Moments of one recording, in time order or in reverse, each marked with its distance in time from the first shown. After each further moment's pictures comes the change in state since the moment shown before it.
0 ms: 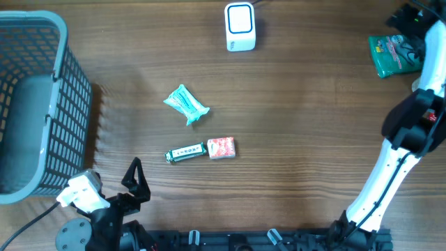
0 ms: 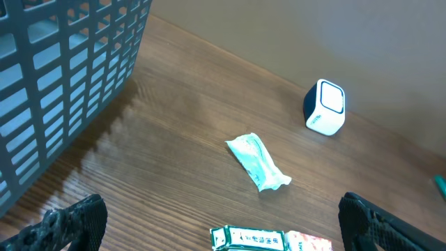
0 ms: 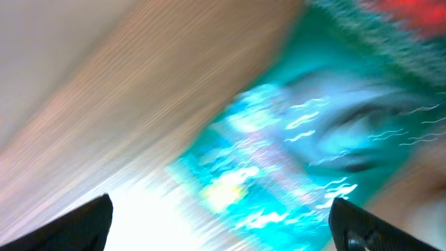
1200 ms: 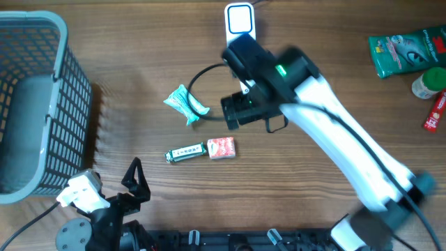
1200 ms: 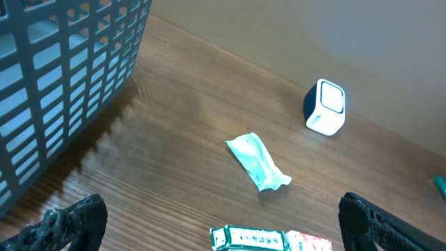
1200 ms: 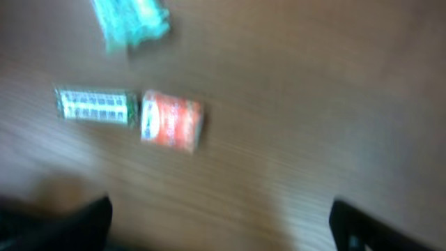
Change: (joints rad) left arm 0.000 0.000 0.000 0.001 0.000 0.000; right arm 1.047 -0.773 -0.703 -0.329 0.194 0.018
